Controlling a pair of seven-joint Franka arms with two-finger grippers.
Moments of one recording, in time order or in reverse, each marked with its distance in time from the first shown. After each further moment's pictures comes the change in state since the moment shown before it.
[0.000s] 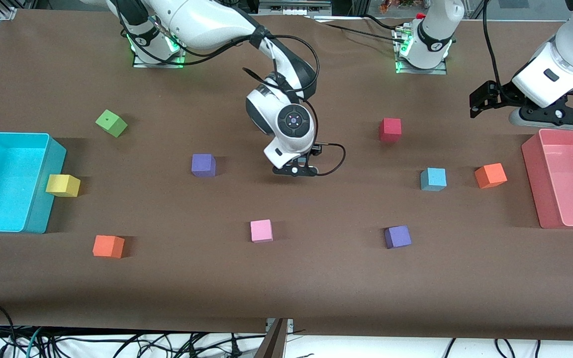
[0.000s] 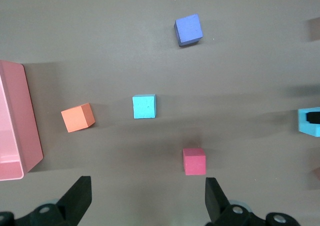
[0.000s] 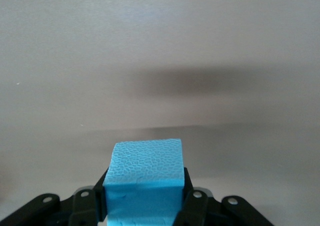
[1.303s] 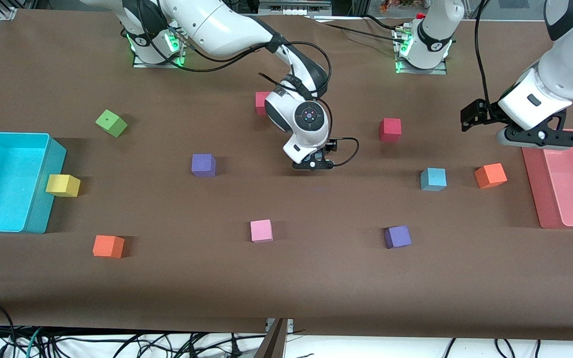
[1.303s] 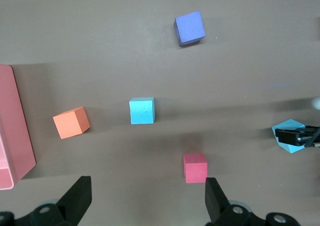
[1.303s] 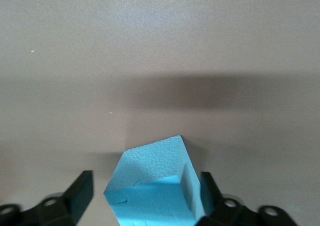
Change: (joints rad) left arm 0.000 0.064 0.001 -0.023 0.000 0.058 0.000; right arm 0.055 0.080 0.022 0.004 0.005 0.138 0.001
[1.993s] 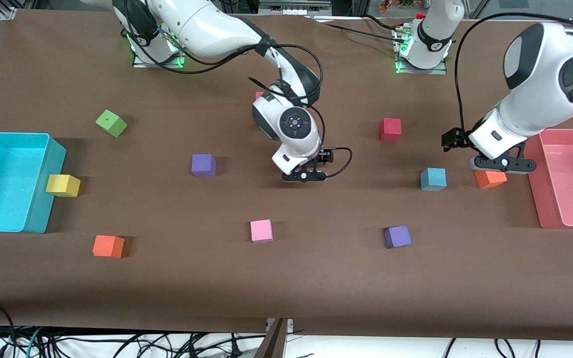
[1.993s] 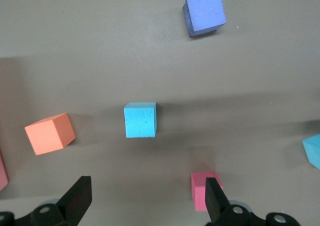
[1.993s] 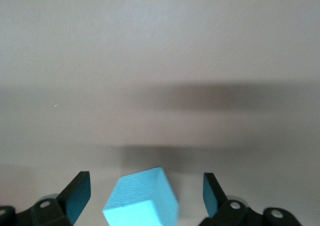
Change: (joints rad) left arm 0.008 0.025 0.013 -0.275 0.000 0.295 0.006; right arm -0.086 -0.052 -0.018 0.052 0.000 -0.083 -0.091
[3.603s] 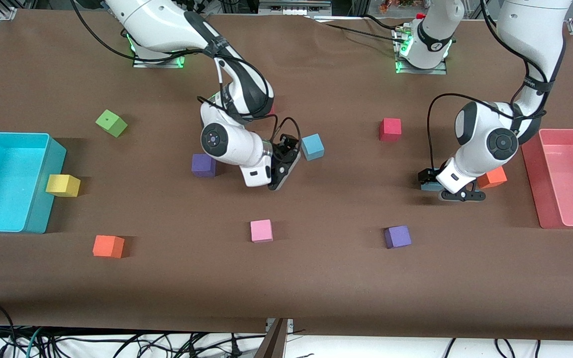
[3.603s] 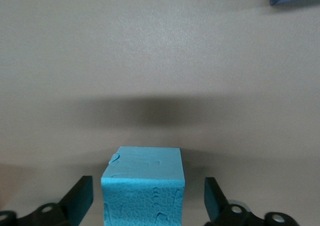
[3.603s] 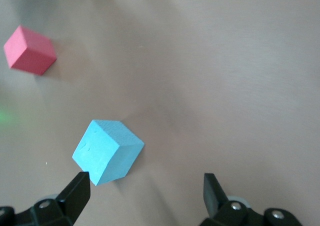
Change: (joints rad) left arm 0.023 0.316 0.035 -0.246 0.000 0.596 0.004; right arm -0.226 -0.241 0.146 -0.500 0.354 0.335 -1.344
